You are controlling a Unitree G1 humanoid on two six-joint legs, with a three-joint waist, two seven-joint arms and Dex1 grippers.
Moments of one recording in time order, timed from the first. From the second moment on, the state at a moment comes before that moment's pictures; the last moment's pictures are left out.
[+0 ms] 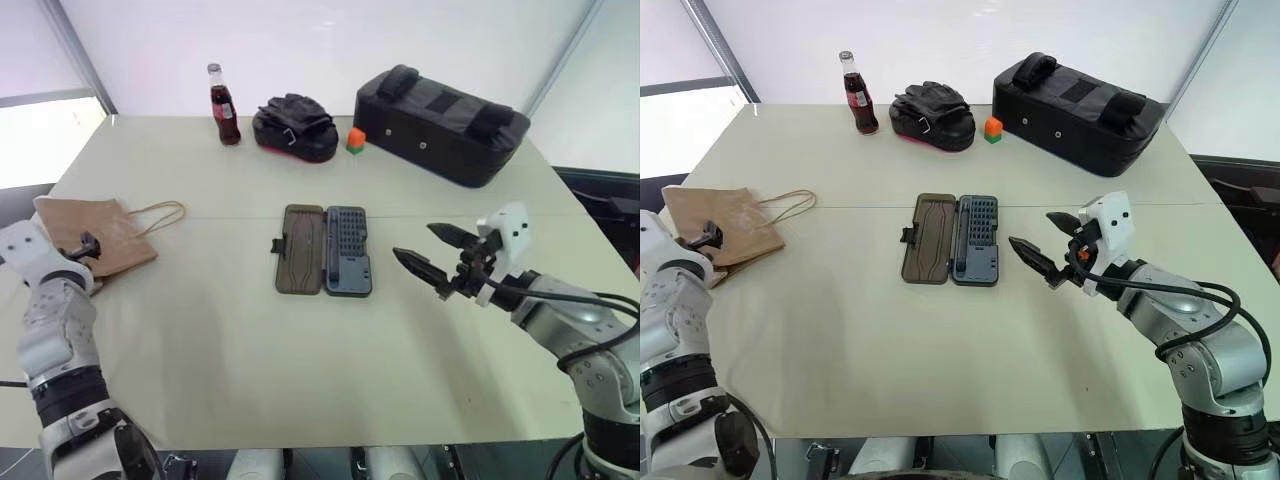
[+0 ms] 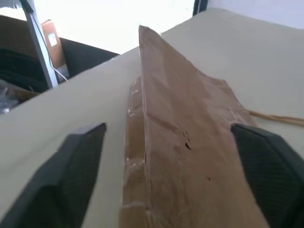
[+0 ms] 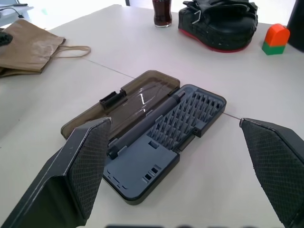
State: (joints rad) left arm -0.39 0.46 0.65 0.14 -0.27 0.47 0.13; right arm -0.17 -0.64 -0.23 -0.56 0.73 0.80 0.45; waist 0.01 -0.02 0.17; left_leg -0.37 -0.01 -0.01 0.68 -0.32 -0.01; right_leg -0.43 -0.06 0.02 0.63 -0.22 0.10
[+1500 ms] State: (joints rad) left arm -0.61 0.31 0.10 -0.30 -0.49 1.56 -0.08; right arm -0.22 -0.78 -0.25 -0.70 0.87 0.89 0.51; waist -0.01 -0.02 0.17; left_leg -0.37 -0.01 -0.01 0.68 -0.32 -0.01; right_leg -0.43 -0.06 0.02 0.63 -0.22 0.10
